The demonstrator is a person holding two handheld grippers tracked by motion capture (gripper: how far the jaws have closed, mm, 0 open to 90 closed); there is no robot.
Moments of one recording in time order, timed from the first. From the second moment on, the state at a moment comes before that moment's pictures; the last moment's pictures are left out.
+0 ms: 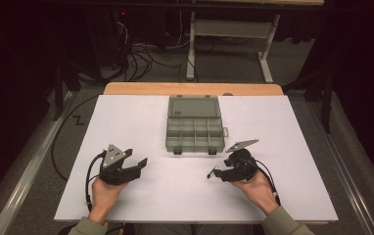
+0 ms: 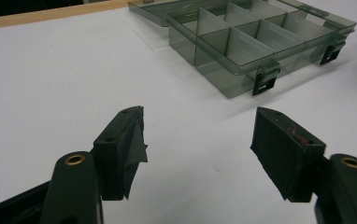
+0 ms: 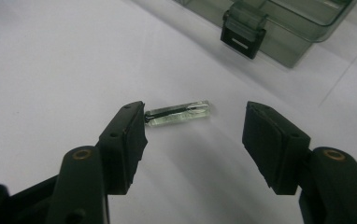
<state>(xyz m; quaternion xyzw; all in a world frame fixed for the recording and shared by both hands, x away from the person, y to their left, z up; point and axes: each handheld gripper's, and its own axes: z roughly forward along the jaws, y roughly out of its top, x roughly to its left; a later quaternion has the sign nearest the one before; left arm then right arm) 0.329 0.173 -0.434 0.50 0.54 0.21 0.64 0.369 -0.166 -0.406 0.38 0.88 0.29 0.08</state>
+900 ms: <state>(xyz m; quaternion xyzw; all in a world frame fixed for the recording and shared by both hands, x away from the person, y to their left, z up) 0.329 0.173 -0.434 0.50 0.55 0.21 0.64 0.383 -0.129 -0.409 0.34 0.92 0.20 0.05</state>
